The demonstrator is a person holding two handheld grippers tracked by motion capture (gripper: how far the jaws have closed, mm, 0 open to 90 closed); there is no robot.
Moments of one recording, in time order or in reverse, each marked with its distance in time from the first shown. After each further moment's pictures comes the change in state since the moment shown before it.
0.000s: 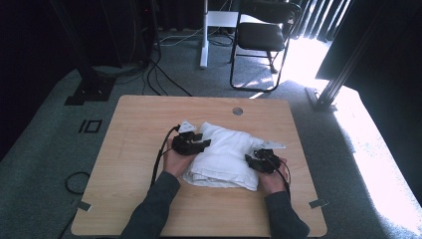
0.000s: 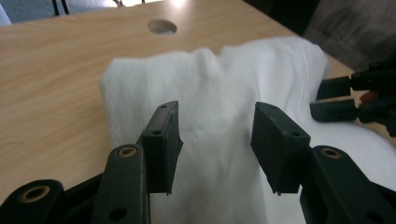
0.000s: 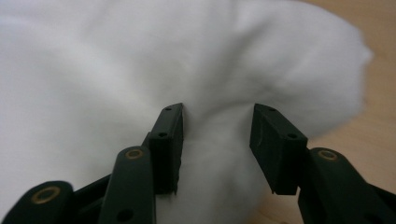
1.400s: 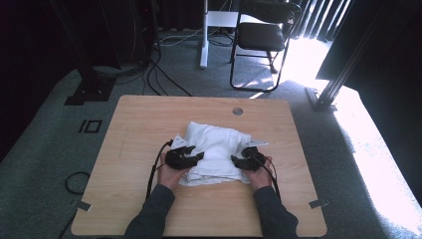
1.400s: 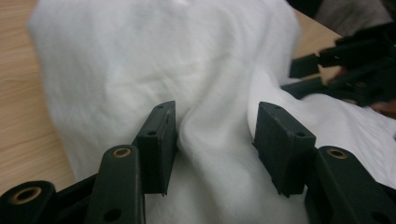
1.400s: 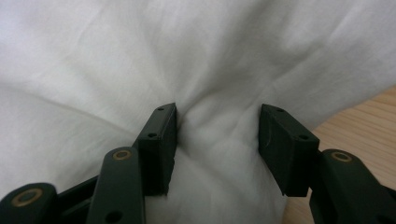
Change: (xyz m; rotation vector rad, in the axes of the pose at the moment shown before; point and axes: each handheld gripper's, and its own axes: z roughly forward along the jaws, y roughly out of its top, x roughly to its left) left arm 0.013 -0.052 -0.009 -0.032 0.035 -0.033; right arm 0.024 0.006 0.045 0.054 0.083 -0.037
